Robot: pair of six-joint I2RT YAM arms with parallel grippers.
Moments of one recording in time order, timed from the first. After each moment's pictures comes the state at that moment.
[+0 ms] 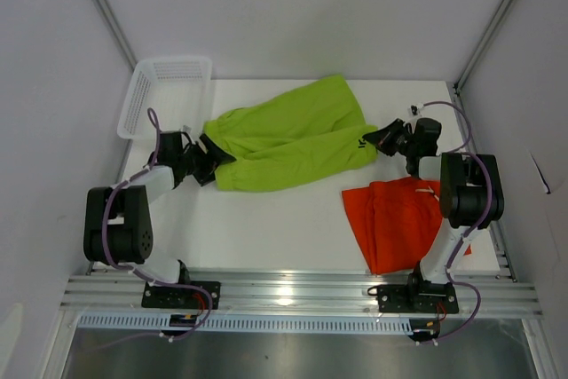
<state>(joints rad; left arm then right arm) 0.05 1.54 0.78 -0.04 0.52 -0.74 -0.05 1.88 0.89 0.61 -0.65 0.84</state>
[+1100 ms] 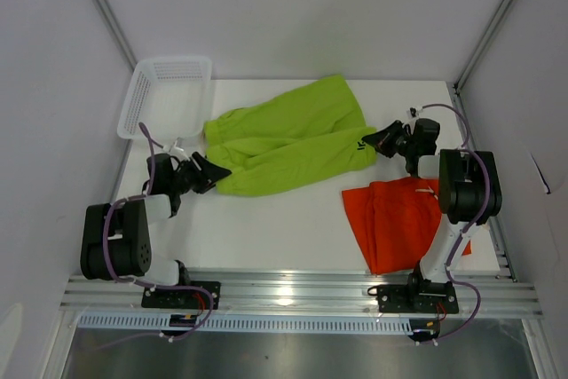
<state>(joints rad) 0.14 1.44 0.44 0.45 0.73 -0.70 -0.06 1.92 0.91 0.59 -0.66 0.86</state>
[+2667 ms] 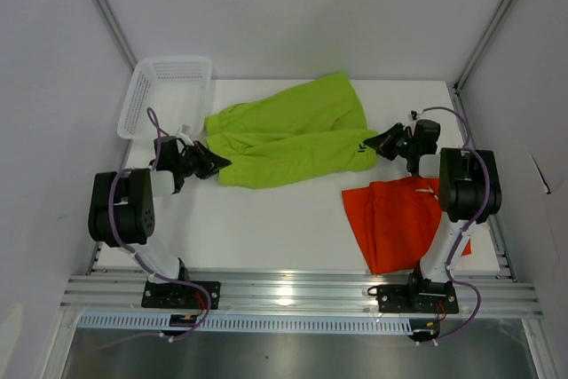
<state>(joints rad) 0.11 1.67 0.67 0.39 0.71 -0.73 -0.07 1.94 0.93 0.53 -0.66 0.86</state>
